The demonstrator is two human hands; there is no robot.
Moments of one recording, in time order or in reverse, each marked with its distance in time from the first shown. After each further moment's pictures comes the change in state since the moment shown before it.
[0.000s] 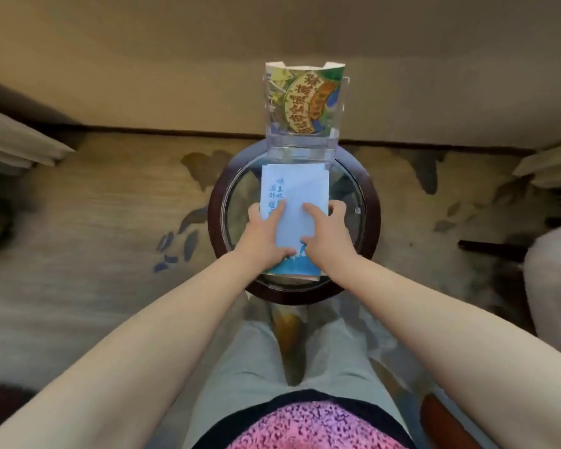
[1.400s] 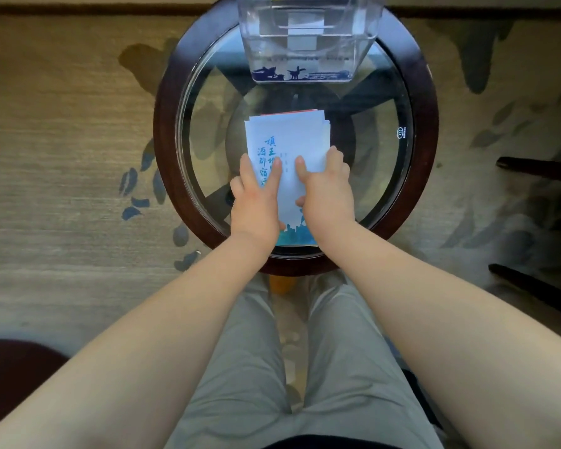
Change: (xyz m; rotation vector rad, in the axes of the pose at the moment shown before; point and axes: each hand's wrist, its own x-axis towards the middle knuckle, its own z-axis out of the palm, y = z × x) left_hand 0.109 -0.087 0.130 0.367 0.039 -0.090; right_hand 0.111 0.081 0.139 -0.399 -0.052 0.098
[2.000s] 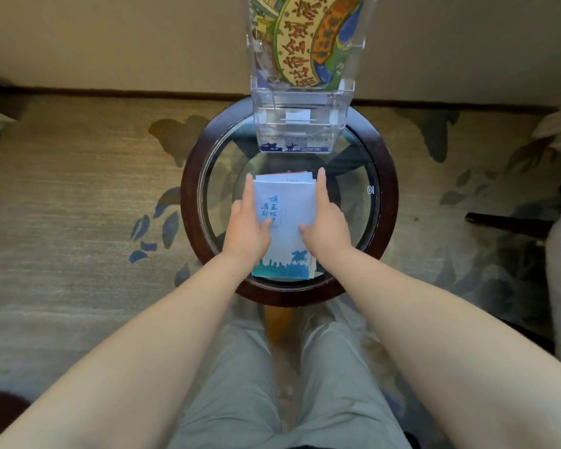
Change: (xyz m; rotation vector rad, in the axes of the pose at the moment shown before) left_hand -0.021 -0.002 -0.073 -0.617 0.157 -0.077; right_hand -0.032 -0.004 -0.066 0.425 0.041 0.111
